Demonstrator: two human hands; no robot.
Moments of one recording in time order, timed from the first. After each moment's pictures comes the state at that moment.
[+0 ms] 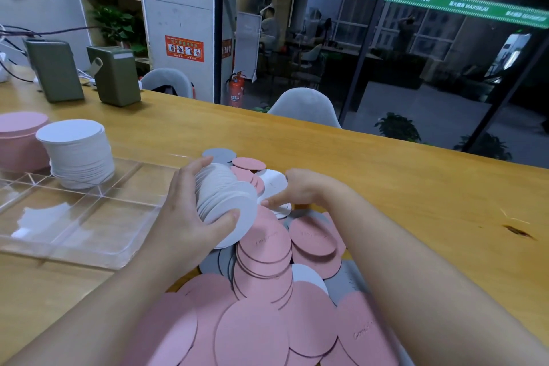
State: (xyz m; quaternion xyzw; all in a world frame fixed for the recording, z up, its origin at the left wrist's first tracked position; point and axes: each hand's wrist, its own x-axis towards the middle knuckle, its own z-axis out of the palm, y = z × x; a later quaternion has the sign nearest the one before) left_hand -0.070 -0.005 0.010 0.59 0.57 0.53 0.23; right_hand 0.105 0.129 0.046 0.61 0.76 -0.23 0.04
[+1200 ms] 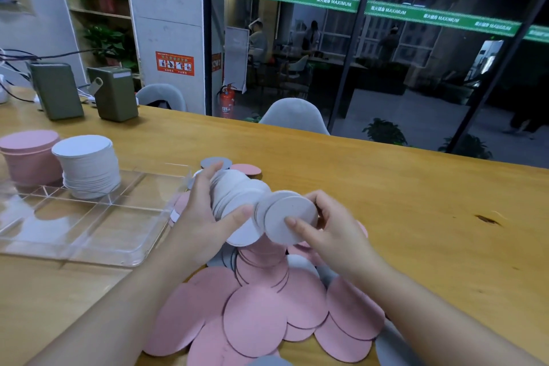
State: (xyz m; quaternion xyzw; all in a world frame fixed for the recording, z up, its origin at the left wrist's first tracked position) left_hand -0.061 -0.014 0.024 0.60 0.49 0.53 0.33; right_hand 0.147 -0.003 0.040 0.46 0.74 -0.28 -0.40
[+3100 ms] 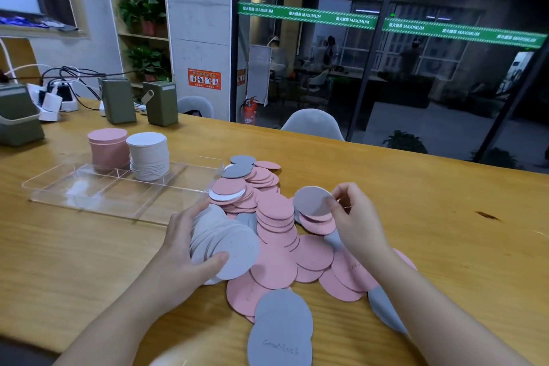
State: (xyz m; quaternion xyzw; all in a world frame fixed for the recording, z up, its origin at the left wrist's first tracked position) left_hand -0.100 -0.131 0.000 0.62 0.56 0.48 0.27; right_hand 0.159 -0.036 0.036 0.51 0.69 -0.21 -0.47
